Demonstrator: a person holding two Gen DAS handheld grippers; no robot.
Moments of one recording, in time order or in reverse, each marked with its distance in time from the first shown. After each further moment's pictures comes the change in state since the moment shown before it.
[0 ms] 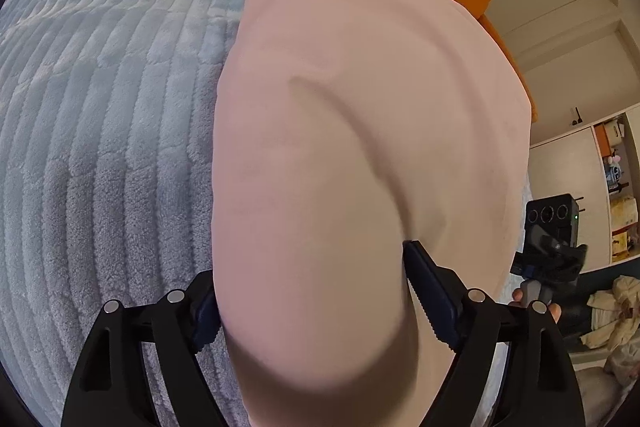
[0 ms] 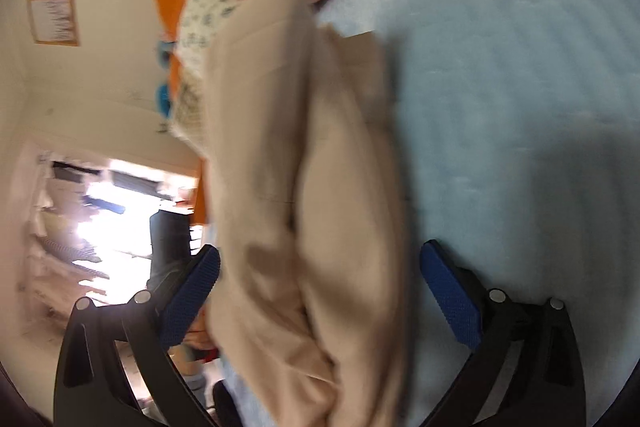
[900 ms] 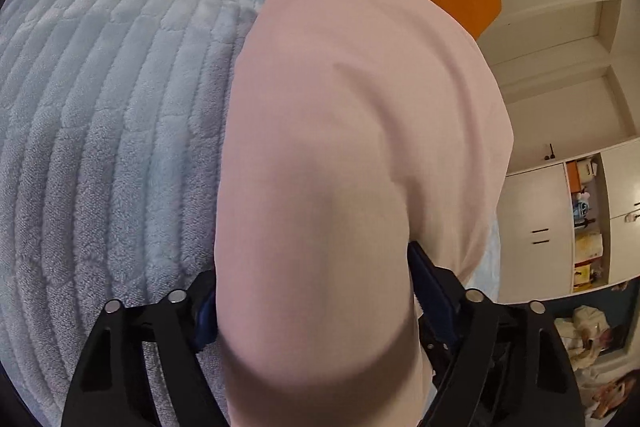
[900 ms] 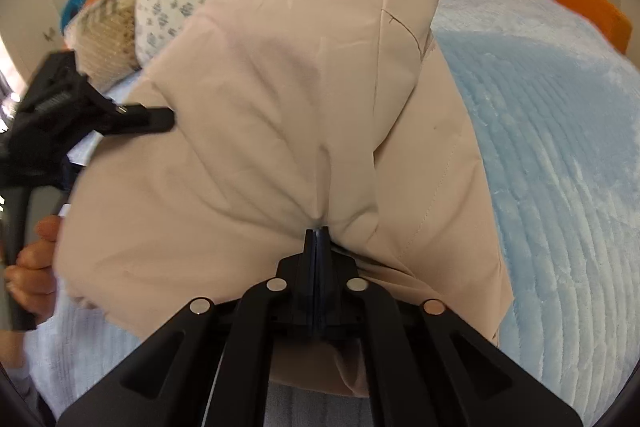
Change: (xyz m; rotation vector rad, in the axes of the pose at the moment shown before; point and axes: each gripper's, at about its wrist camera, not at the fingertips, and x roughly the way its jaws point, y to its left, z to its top) left arm -0.018 0.043 -0.045 -0.126 -0.027 -0.148; right arm 0.072 0.092 -0.129 -0.393 -0.190 -0.746
